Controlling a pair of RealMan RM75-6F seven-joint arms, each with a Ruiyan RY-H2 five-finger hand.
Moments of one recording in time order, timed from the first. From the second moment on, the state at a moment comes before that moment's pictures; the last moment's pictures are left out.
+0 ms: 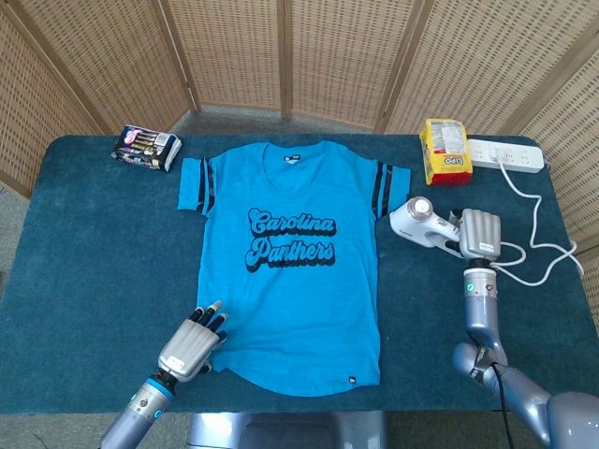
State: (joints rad) left arm -0.31 -1.61 0.04 -1.67 1.50 1.11 0.72; right arm 0.61 -1.75 0.37 -0.78 -1.10 1.05 -0.07
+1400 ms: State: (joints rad) left arm -0.34 -1.55 0.04 -1.71 1.55 1.20 0.59; right arm 0.54 -1.57 0.33 -1.38 -1.06 1.14 -0.21
